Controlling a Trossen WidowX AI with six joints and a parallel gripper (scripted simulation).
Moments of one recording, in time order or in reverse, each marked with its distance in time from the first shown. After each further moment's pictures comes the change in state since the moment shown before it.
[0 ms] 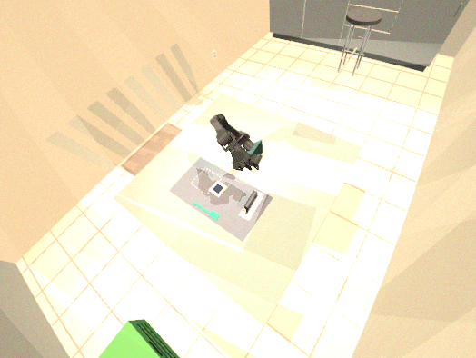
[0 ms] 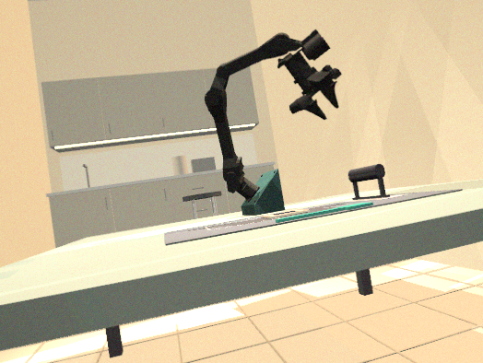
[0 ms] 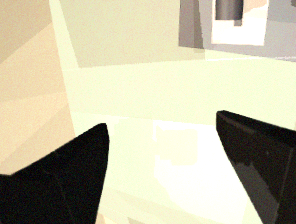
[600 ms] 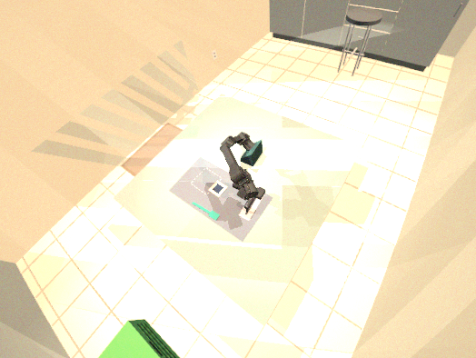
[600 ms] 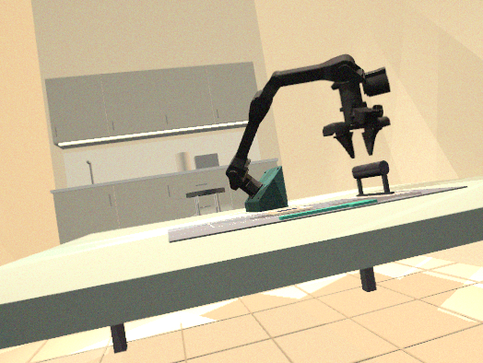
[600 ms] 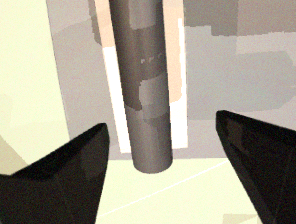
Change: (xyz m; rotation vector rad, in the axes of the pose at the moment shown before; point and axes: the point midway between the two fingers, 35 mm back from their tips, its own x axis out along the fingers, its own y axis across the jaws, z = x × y) arm 0.127 -0.066 0.090 0.039 -0.050 -0.541
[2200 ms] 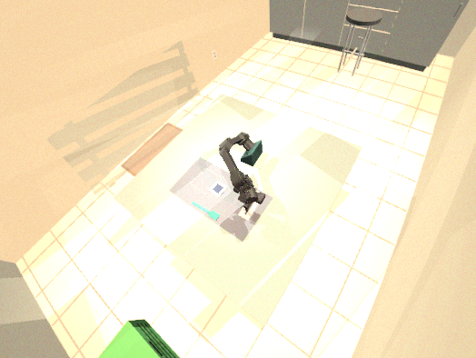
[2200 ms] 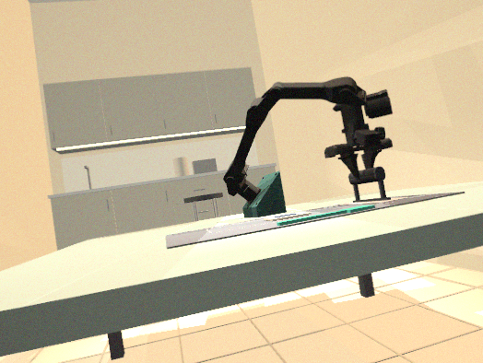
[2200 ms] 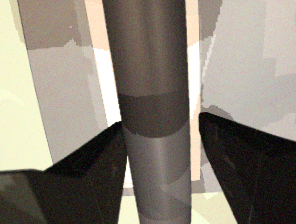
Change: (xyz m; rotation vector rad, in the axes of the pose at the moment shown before) arm 0.048 0.000 0.006 0.006 -0.018 -0.022
